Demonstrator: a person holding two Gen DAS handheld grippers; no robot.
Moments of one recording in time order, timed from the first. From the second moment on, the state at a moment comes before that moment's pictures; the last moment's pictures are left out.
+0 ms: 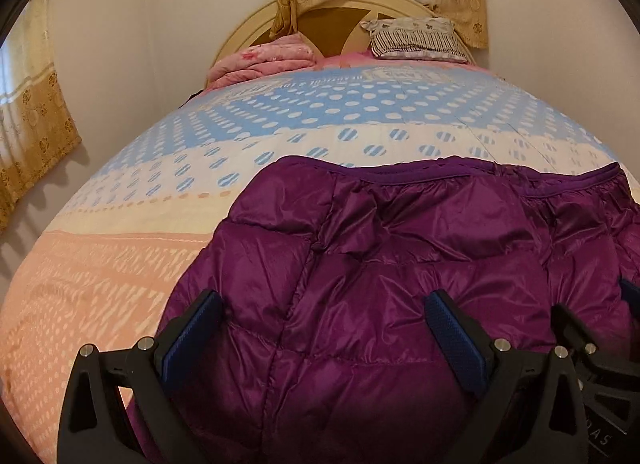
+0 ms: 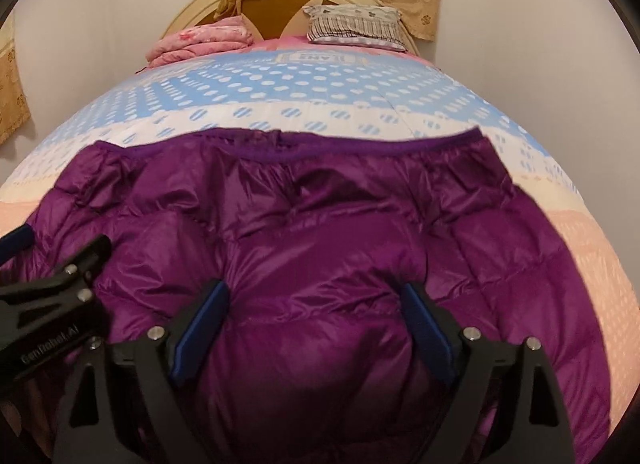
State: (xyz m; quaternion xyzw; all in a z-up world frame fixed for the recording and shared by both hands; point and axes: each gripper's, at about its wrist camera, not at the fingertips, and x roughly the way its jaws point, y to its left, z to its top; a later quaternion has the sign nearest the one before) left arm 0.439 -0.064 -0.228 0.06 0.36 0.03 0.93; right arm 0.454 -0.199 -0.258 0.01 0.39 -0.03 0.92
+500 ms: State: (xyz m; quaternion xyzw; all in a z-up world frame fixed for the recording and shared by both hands) left arm 0.446 -0.071 -0.240 0.08 0.38 0.03 0.92; right arm 0.462 -0.197 -0.265 0.00 0.40 -0.04 0.91
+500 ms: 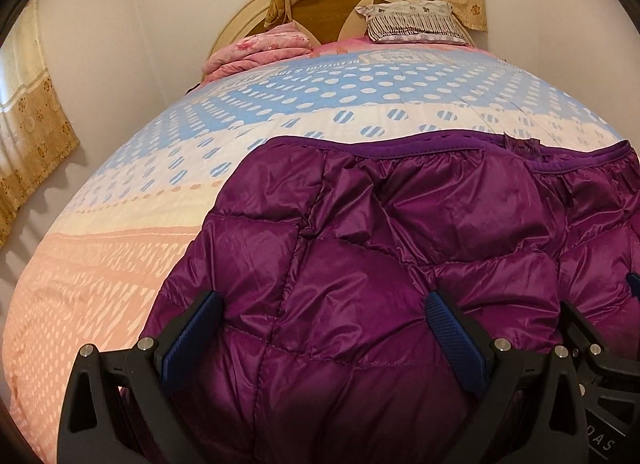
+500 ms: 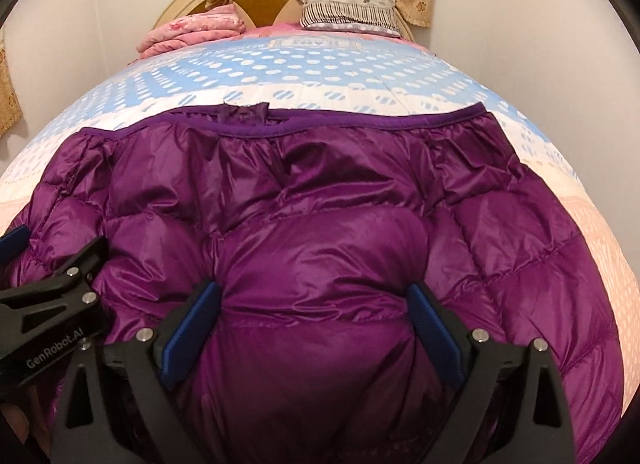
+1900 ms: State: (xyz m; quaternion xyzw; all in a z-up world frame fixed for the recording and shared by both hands) left arm 0.329 0.028 -0.244 -0.10 0.41 0.01 0.91; right arm 0.355 -0.174 -0.274 -0.07 0.38 -0.04 0.92
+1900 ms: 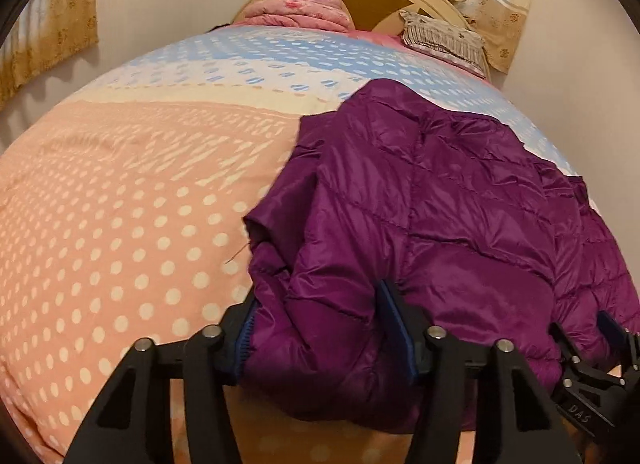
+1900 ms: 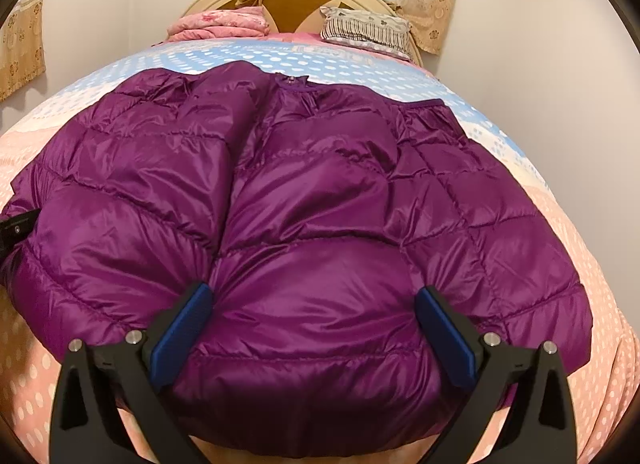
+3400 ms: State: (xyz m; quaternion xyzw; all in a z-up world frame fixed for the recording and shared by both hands) left arm 0.262 -0.166 -0.122 0.18 0.20 -0.14 0.95; right arm 0.271 -0.402 -0.228 0.02 0.34 -0.24 0.91
